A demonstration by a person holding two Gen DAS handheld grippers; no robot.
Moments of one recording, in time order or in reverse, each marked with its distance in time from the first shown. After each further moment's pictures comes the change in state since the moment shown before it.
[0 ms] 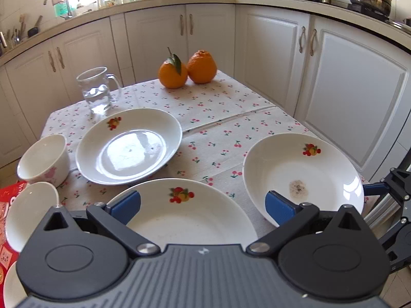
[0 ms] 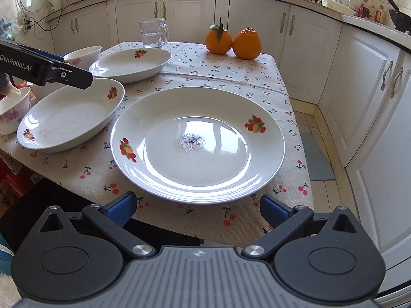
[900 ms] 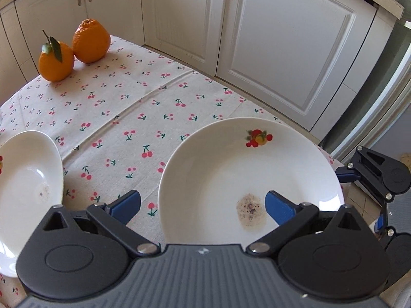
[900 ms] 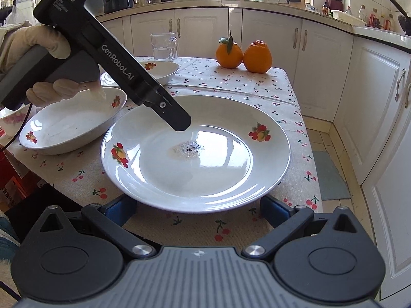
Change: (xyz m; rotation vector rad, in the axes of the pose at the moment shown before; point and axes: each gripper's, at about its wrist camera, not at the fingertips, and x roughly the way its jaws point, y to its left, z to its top) left arm 0.106 -0.055 0.052 0.254 0.240 -0.330; right arm 0.008 -0.019 -0.012 -0.033 -0.109 0.083
